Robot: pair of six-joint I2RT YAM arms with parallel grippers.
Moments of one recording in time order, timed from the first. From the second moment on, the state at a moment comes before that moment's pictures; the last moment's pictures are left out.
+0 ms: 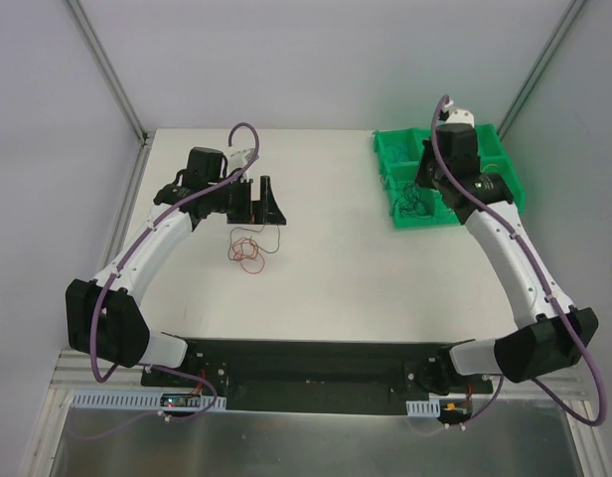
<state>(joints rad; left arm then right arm) -0.28 1.39 1.19 -0.59 0.63 -0.33 0.34 1.33 1.37 -0.66 0.26 0.31</state>
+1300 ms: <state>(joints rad) -0.28 1.40 1.18 -0.58 0.65 -0.33 0.23 1.95 1.70 -0.56 0.30 0.40</state>
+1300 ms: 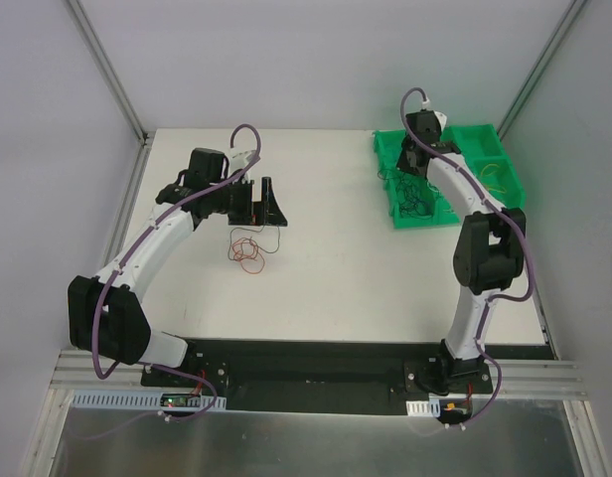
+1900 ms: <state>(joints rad) -0.28 1.40 1.18 -0.58 0.65 -0.33 0.09 1.98 1.46 -0.30 0.17 0.76</state>
